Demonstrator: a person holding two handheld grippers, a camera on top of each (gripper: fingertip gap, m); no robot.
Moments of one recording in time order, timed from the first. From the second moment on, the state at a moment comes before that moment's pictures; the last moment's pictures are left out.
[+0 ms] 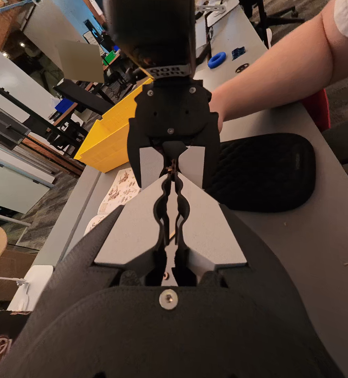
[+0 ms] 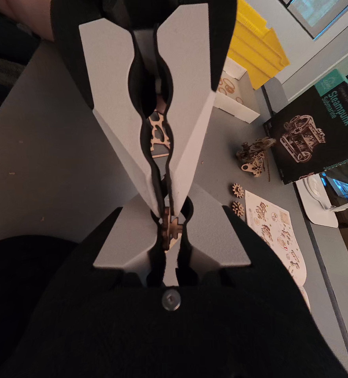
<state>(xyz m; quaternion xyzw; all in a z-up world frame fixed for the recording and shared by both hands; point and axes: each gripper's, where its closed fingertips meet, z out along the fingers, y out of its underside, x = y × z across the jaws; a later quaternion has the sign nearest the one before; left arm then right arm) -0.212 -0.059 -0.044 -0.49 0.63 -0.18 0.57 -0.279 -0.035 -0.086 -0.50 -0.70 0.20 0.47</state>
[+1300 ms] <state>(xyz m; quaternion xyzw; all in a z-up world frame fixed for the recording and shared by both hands) -0.213 -0.070 -0.049 -0.44 0.67 -0.16 0.58 -0.280 -0.052 -0.097 -0.49 -0.73 0.21 0.44</state>
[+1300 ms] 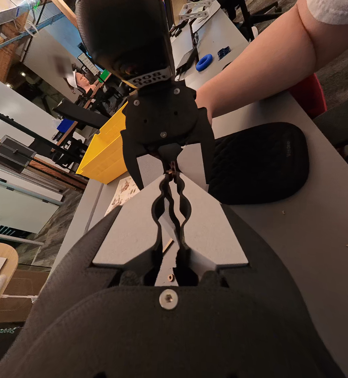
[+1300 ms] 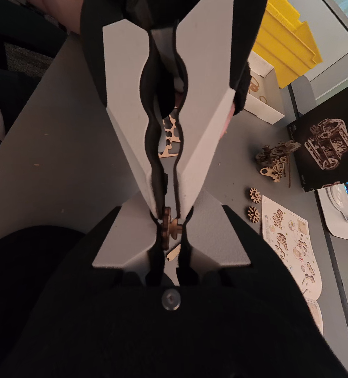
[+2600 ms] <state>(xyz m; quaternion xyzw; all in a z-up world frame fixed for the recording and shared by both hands) -0.211 -0.067 -0.039 -0.42 0.65 -0.16 0.61 -0.270 -0.033 -0.098 -0.53 -0.72 0.13 0.44</state>
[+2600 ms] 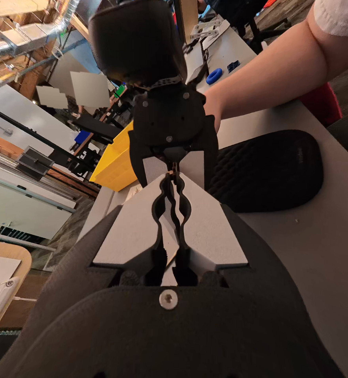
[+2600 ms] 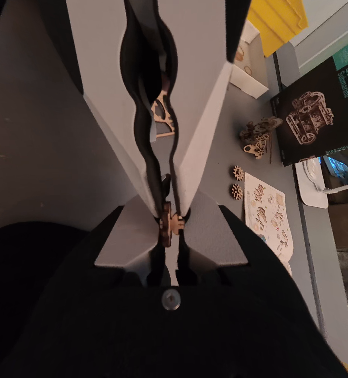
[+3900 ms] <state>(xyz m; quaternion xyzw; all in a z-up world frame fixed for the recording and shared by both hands) -0.218 -0.064 -0.056 -0.46 0.67 -0.20 0.55 -0.264 -0.020 -0.120 -0.54 -0.73 0.03 0.41</state>
